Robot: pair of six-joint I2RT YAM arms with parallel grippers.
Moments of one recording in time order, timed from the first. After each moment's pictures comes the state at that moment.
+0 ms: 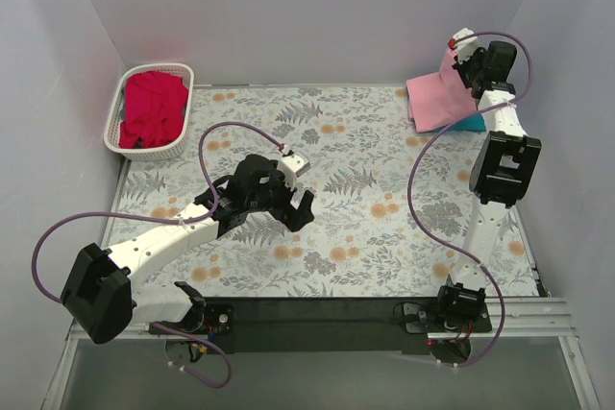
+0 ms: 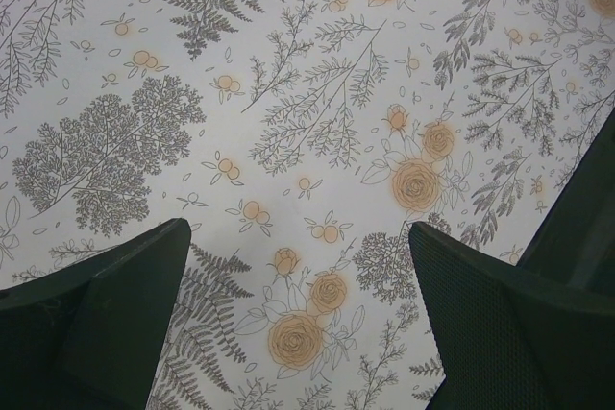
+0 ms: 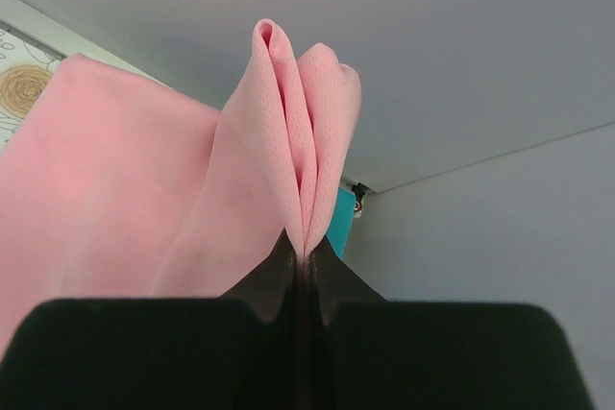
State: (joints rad) left arm -0.71 1.23 0.81 -0.19 0.27 -0.04; right arm -0.20 2.33 2.07 -0.11 -0.33 -0.69
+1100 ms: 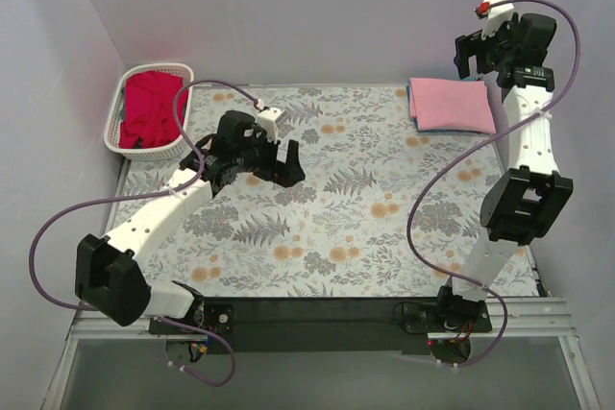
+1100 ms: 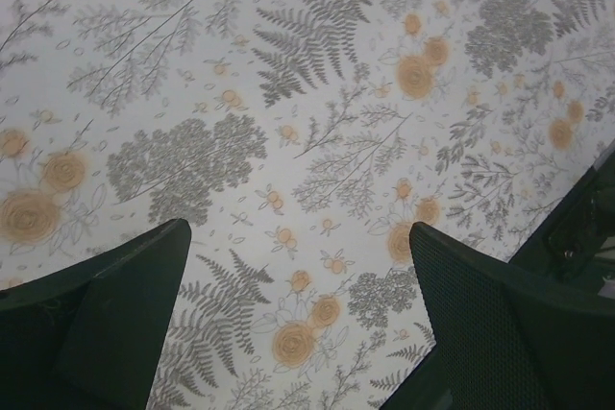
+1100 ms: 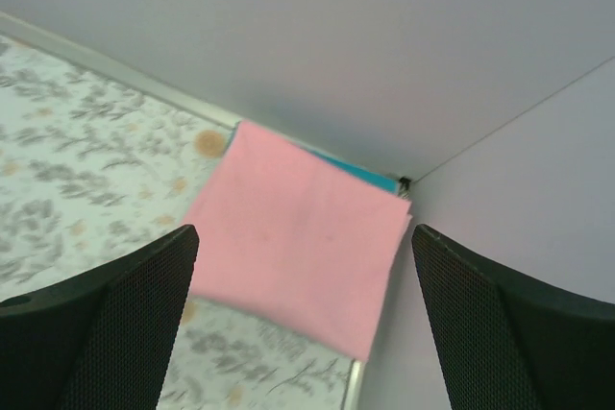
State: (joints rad) left arm -0.53 1.34 1.13 -0.41 0.34 -0.17; right arm -0.19 1.90 1.96 -0.37 -0.40 -0.46
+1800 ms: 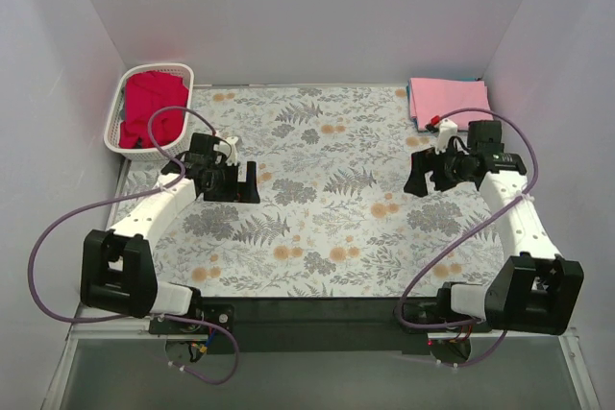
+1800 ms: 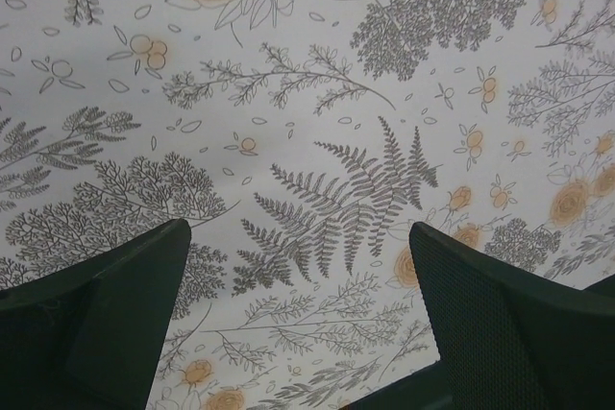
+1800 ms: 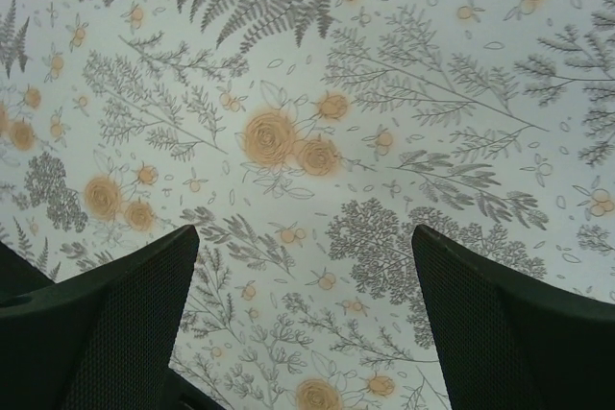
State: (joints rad) left arm -0.21 1.38 0.94 -0.58 0.29 -0.14; right arm -0.07 1.27 1.04 -0.76 -0.58 -0.32
